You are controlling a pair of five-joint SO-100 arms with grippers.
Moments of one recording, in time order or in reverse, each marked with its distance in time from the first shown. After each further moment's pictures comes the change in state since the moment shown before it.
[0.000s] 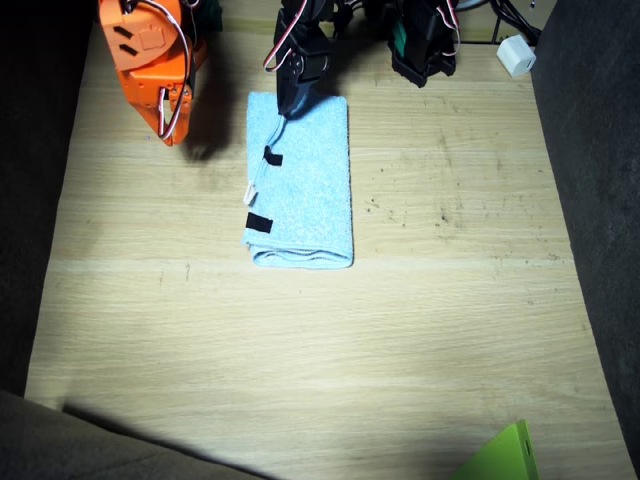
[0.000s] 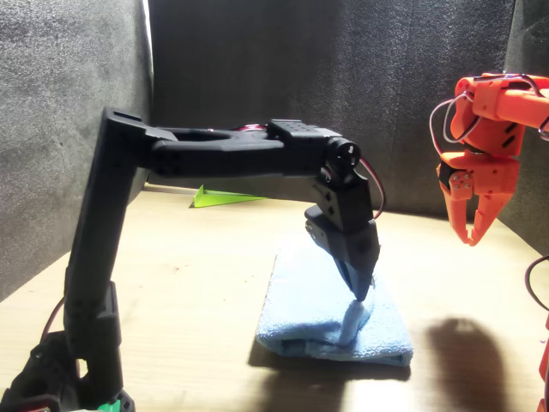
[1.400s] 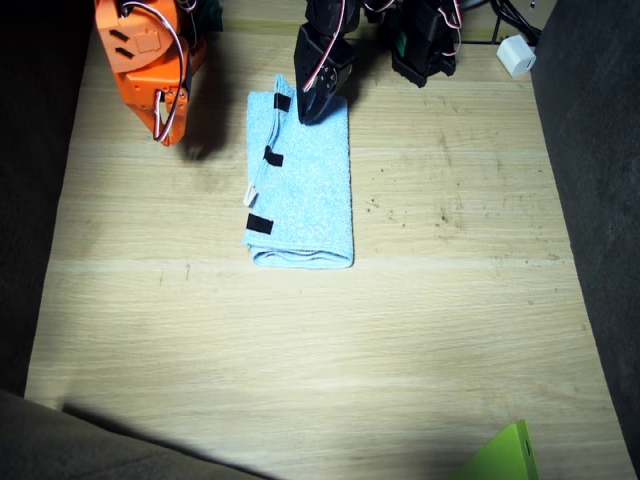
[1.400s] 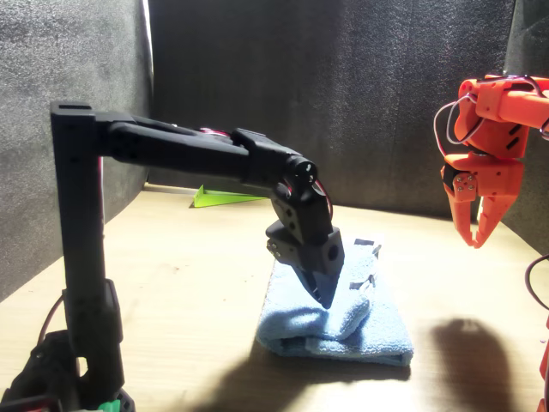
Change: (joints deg) arm 0 4.0 18.7 36.7 -16.9 -17.1; arm 1 -1.7 0.1 1.1 0.0 0.0
